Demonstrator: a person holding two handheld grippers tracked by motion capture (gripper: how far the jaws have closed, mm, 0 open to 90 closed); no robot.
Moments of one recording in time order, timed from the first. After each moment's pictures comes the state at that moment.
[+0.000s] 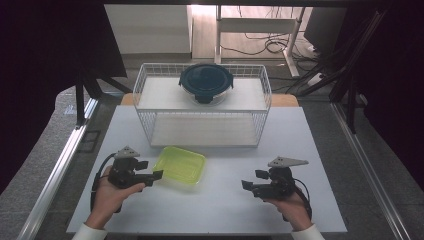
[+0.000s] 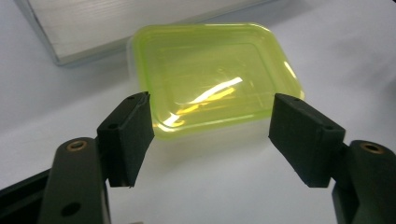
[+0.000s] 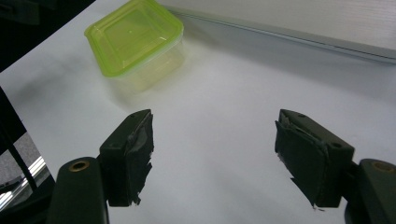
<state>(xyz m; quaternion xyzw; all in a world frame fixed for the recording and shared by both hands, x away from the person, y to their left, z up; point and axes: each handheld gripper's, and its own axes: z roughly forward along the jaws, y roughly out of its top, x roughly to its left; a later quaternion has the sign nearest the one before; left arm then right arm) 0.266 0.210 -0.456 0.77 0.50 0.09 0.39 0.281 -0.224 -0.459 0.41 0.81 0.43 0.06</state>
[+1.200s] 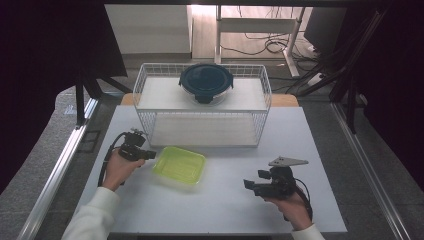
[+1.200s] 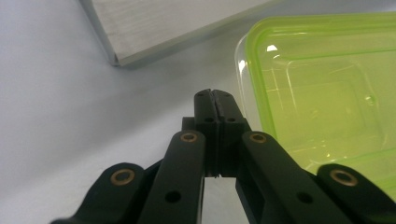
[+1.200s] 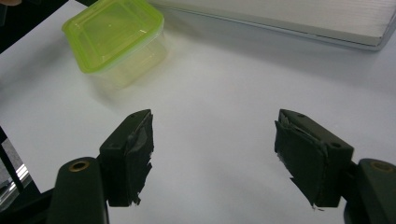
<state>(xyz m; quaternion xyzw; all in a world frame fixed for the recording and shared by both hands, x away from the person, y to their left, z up) 0.359 0.223 -0.494 0.79 0.54 0.05 0.28 0.285 -0.228 -0.465 0.42 0.80 0.41 0.07</state>
